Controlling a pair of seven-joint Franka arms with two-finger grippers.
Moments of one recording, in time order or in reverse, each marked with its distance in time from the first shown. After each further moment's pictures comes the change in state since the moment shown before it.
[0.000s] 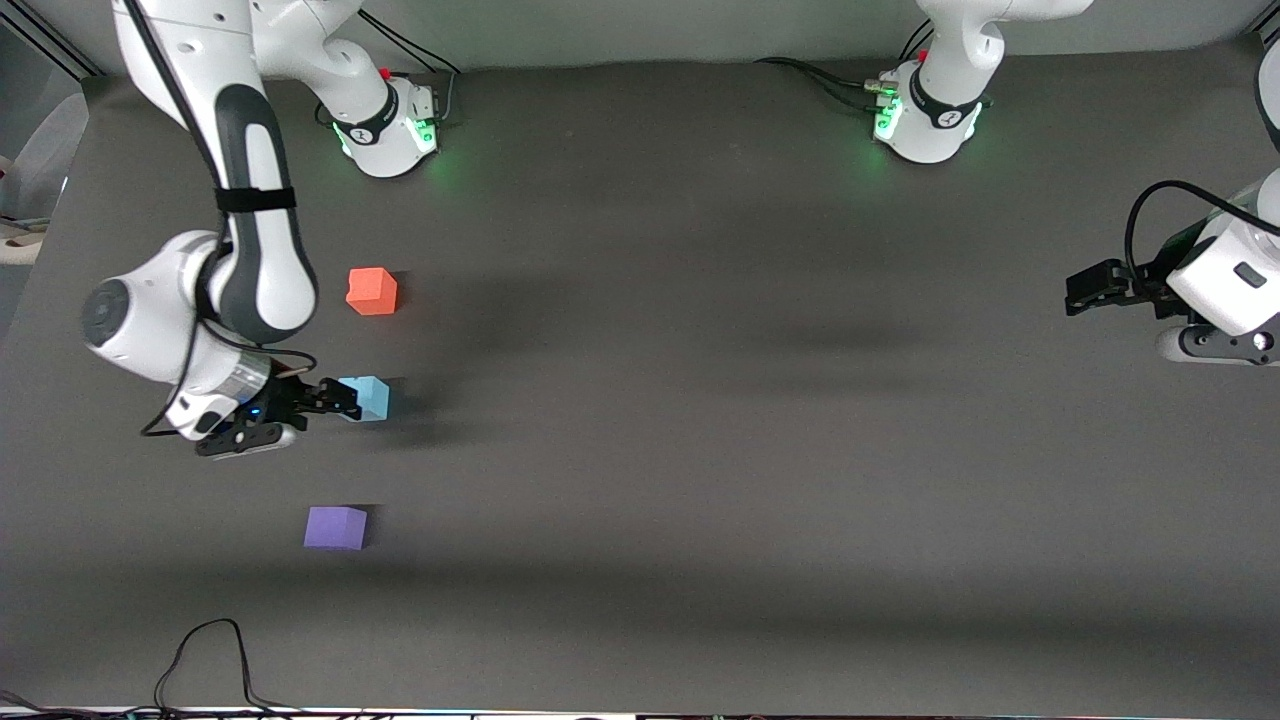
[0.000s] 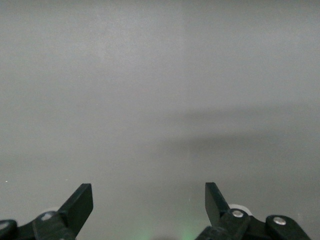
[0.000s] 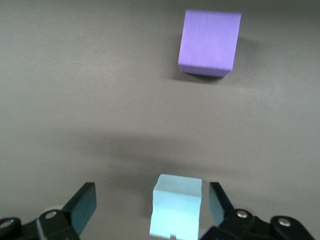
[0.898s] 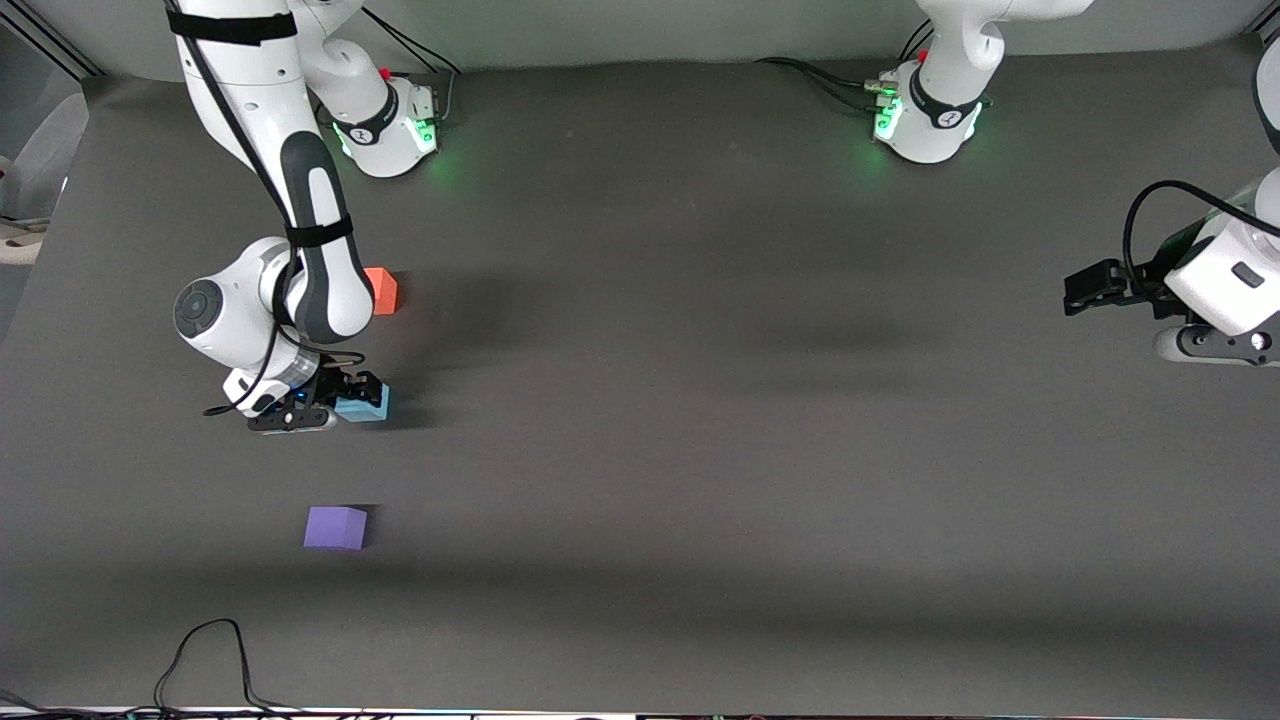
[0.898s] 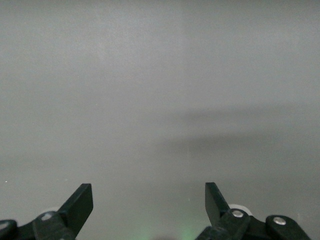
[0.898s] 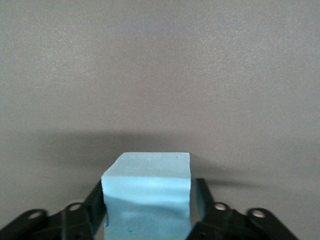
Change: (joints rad) left arm 0.000 0.000 -0.002 0.000 0.000 0.000 -0.001; right arm -0.014 0.099 0.122 -0.254 0.168 0.325 -0.046
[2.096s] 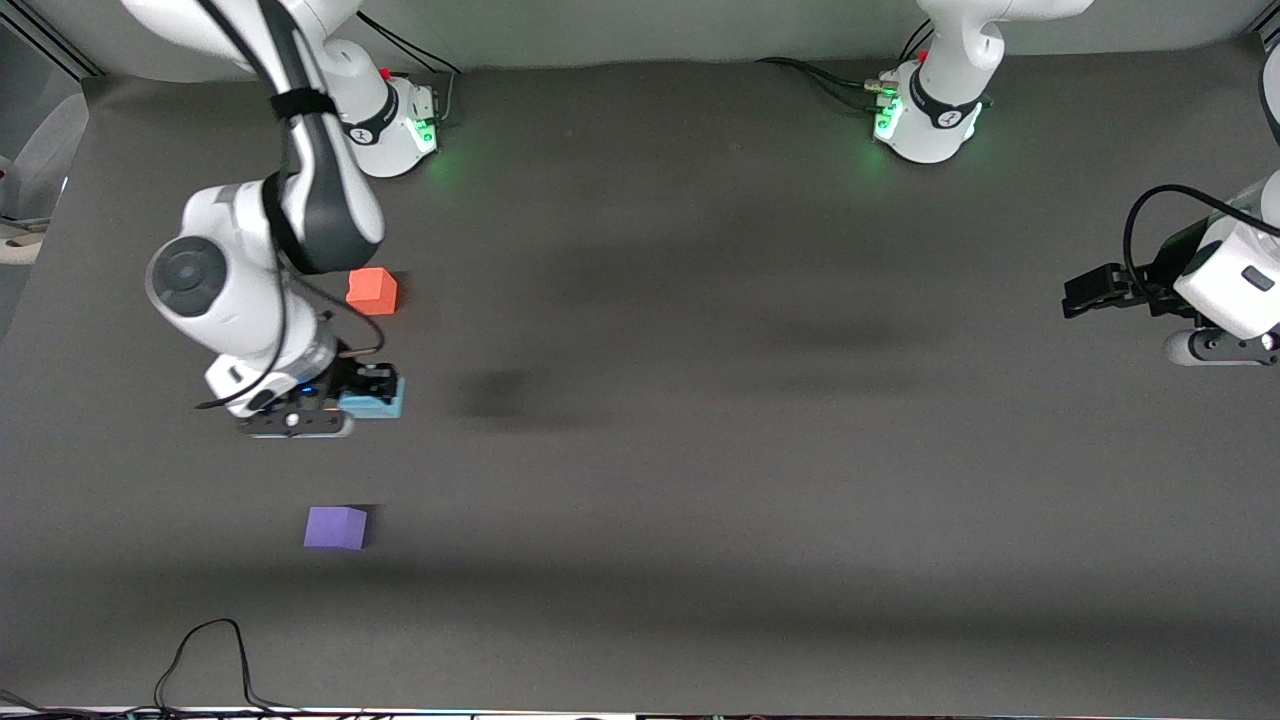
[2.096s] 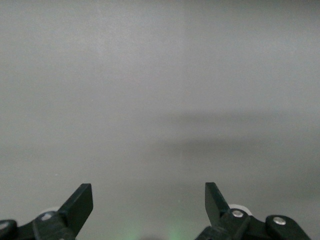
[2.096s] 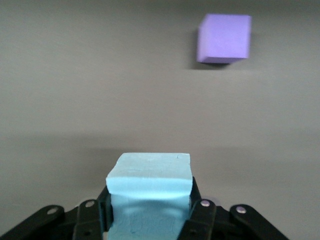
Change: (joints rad) left arm 0.000 0.000 0.006 -0.001 -0.024 0.000 -0.057; right arm 0.024 -0.244 0.040 0.260 -0.591 -0.363 0.574
